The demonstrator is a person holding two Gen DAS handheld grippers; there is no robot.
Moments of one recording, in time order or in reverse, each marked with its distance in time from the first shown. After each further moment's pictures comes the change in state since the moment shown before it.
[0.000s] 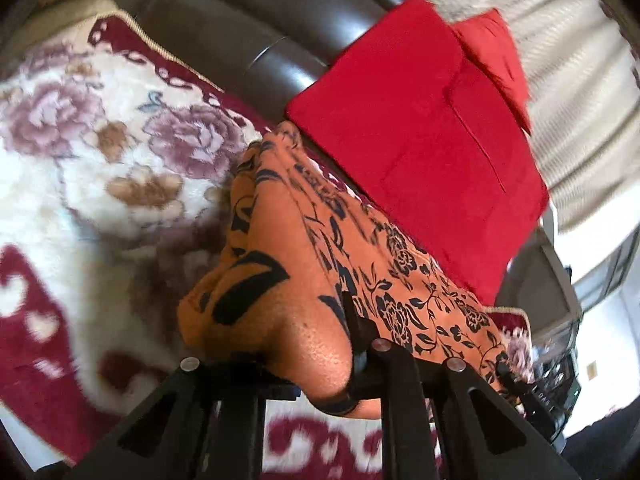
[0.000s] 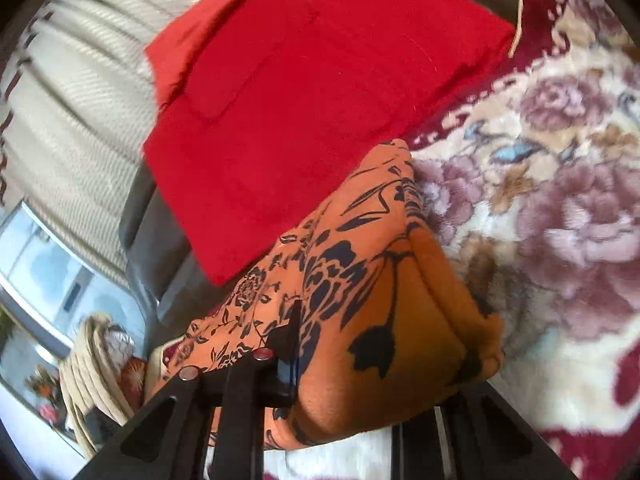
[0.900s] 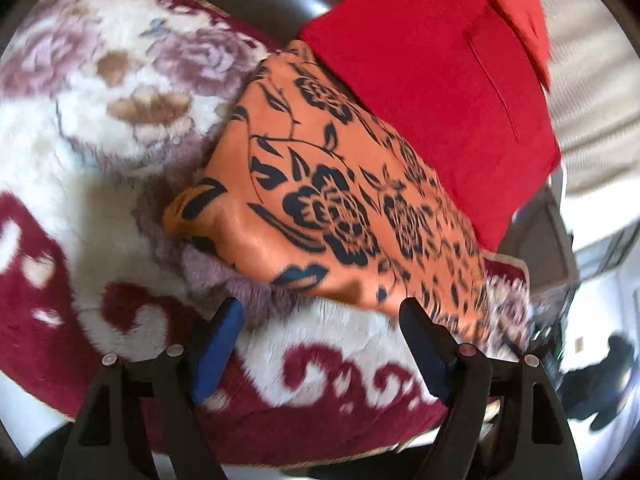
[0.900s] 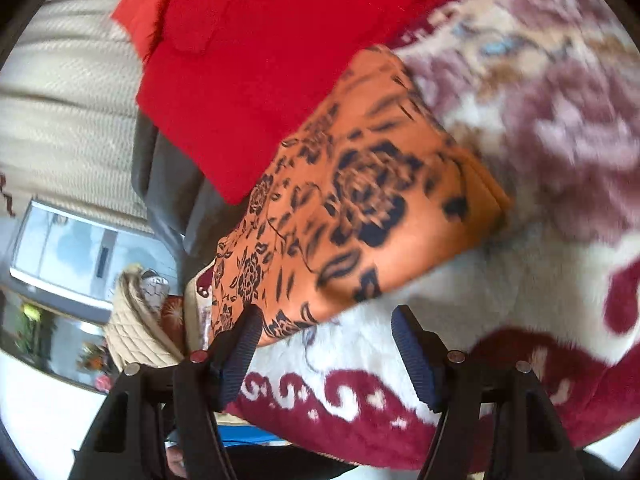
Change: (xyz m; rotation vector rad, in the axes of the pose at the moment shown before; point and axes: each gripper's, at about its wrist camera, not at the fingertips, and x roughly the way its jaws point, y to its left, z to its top) left arm 0.021 0.016 -0.014 -0.086 0.261 0.010; right arm -0.015 -0.039 -0.002 0.157 0.386 0.104
